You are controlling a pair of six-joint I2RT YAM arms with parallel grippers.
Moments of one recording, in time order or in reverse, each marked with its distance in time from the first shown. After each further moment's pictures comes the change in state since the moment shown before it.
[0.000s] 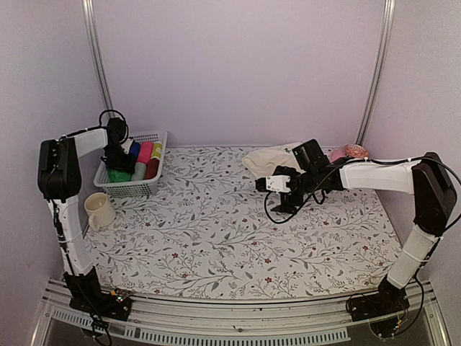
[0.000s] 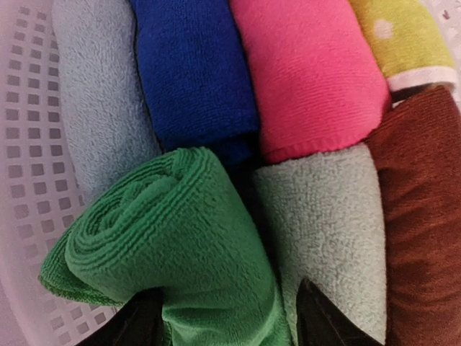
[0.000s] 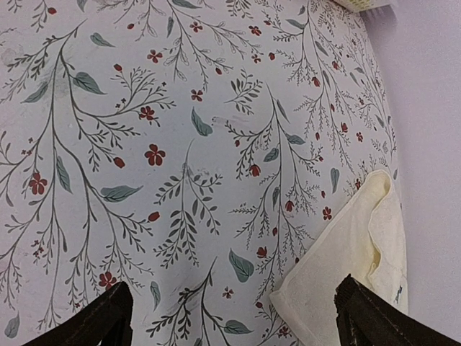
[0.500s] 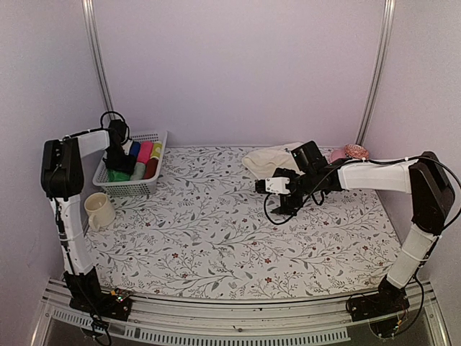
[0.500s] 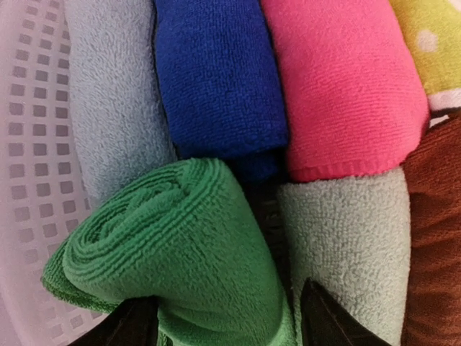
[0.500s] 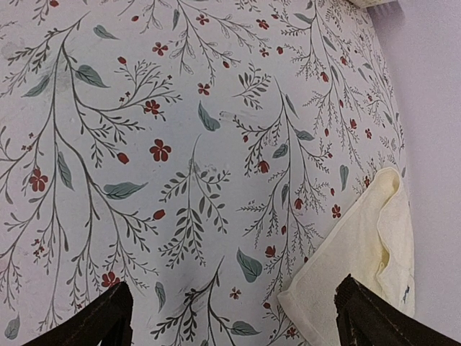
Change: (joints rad) left arm 0.006 0.057 0.023 0.038 -0.072 -0.005; right arm 0.000 0.019 0.000 -0.004 0.000 -0.001
